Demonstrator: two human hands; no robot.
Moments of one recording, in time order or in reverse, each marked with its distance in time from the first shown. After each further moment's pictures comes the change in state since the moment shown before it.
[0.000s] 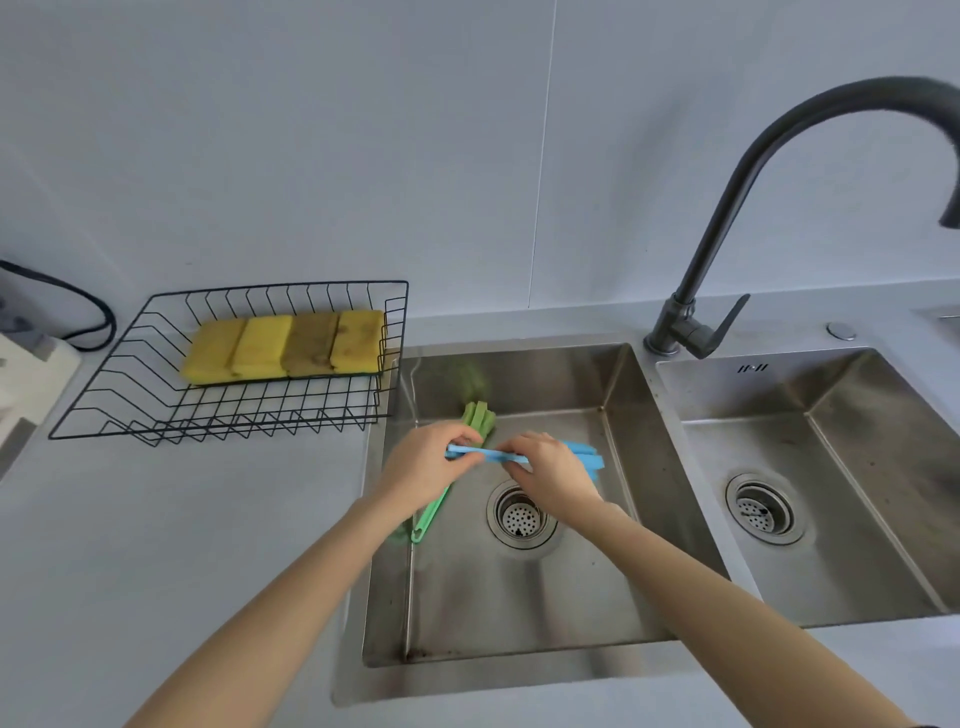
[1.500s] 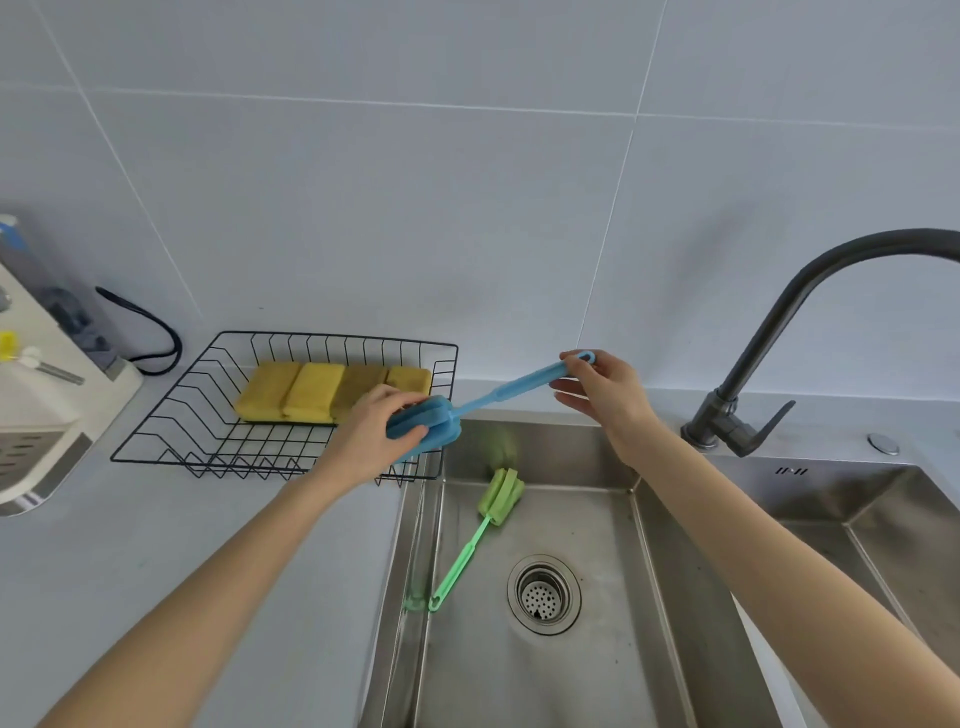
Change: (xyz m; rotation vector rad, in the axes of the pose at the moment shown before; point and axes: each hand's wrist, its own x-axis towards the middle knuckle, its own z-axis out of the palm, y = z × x) left_hand 0.024 -0.043 -0.116 0.046 0.252 0.048; right_hand 0.085 -0.070 -0.116 1.033 0.232 0.236
